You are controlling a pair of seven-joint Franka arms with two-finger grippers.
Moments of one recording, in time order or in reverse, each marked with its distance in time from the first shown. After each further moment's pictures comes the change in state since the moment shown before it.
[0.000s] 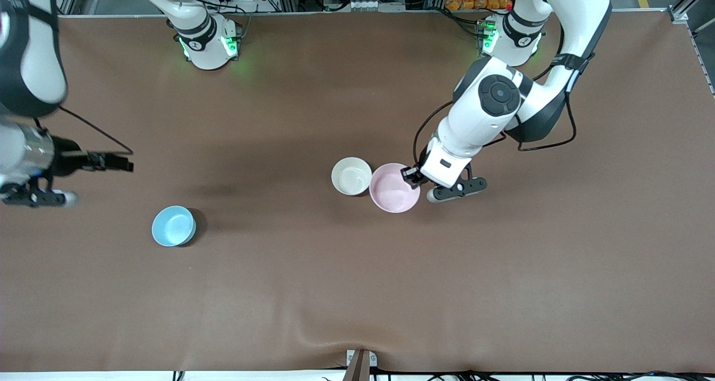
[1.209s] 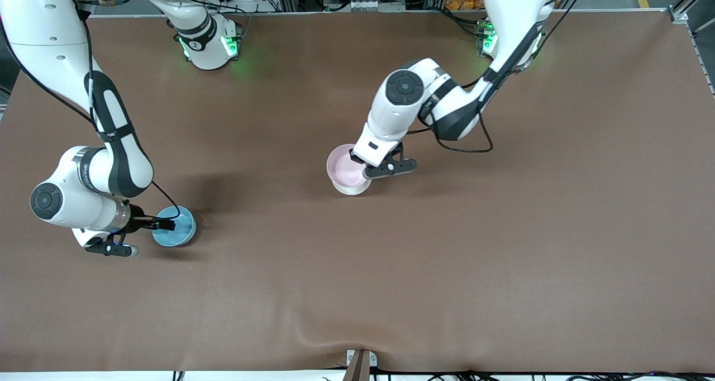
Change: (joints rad) left arm -0.231 0.169 0.011 0.026 0.178 0.034 -0.225; right arm -0.022 0.337 -0.008 -0.147 0.000 0.633 0.000
